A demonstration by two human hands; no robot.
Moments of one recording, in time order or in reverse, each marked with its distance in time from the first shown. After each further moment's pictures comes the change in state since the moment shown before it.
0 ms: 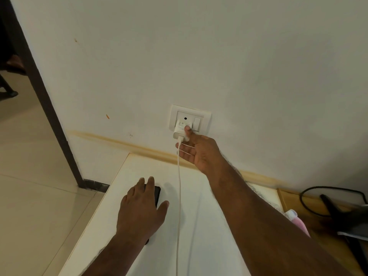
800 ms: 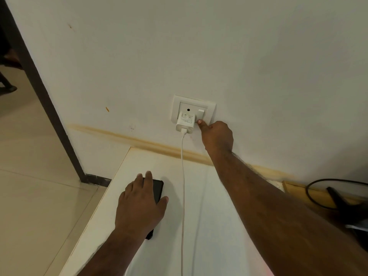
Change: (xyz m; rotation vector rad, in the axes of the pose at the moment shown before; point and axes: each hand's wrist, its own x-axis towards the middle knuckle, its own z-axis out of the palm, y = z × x) left_hand -0.002 -0.008 -0.002 0.032 0.017 0.004; right_hand 0.022 -0.009 -0.014 -1.080 0.526 -0.388
